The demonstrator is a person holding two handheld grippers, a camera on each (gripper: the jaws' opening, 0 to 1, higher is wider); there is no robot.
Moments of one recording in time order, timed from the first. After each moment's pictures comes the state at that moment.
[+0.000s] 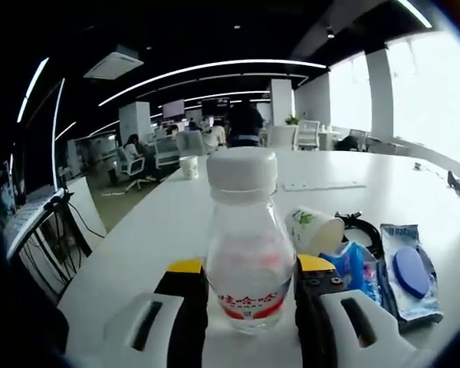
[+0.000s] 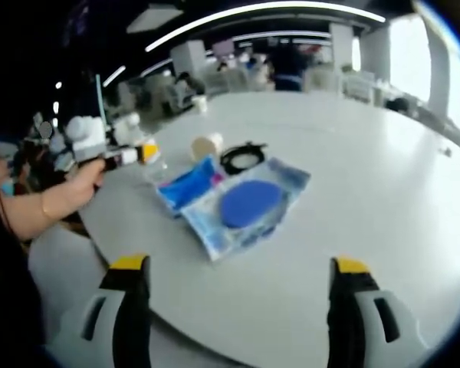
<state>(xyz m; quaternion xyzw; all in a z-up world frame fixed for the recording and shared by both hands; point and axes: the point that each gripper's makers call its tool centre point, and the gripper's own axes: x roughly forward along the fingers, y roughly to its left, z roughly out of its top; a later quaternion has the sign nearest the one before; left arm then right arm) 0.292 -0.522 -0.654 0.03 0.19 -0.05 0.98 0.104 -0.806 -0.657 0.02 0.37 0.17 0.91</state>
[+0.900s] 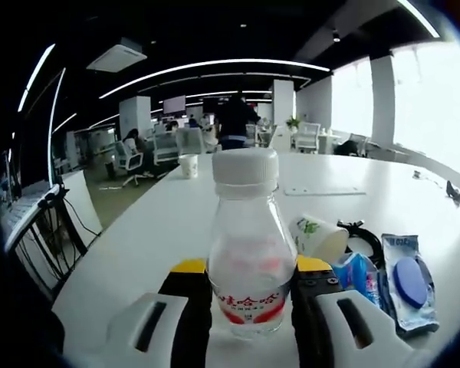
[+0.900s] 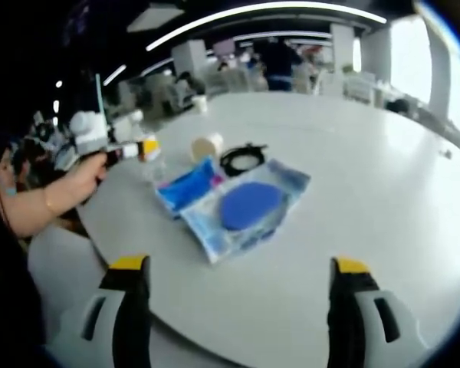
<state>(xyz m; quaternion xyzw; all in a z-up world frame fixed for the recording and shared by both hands) 0.308 -0.517 -0.646 0.01 0.18 -0.06 0.98 0.107 -0.807 -0.655 0.01 0.37 0.17 0.91</state>
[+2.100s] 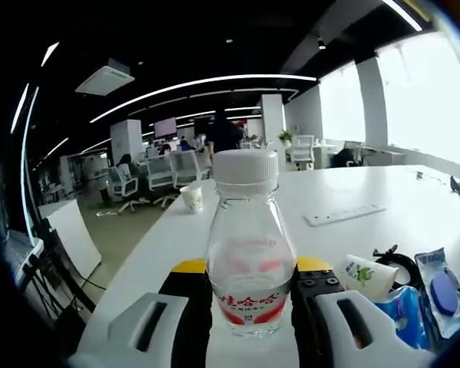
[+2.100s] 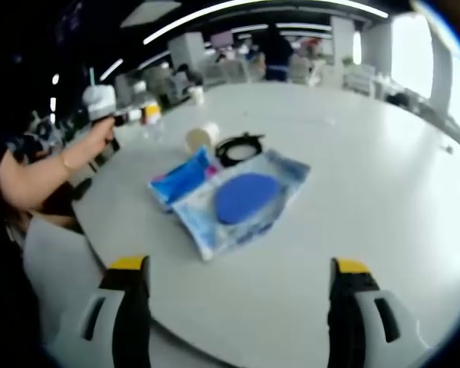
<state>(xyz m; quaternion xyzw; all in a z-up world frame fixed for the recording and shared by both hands) 0.401 -0.478 -0.617 0.04 0.14 -0.08 0.99 0.114 -0.809 -0.674 0.01 0.39 0.17 0.90</state>
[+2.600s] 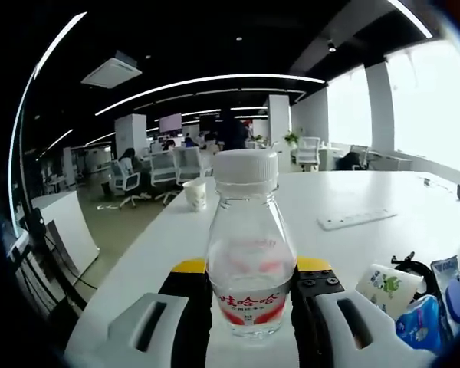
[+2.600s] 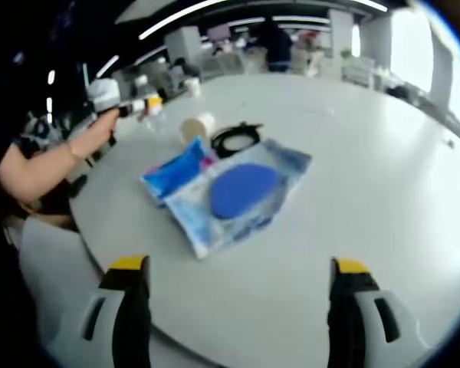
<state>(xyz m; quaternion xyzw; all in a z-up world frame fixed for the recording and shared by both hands) 0.434 -0.468 -0.633 0.02 0.14 -0.08 0.99 0.119 -0.808 -0.690 0.02 0.41 0.16 0.90</state>
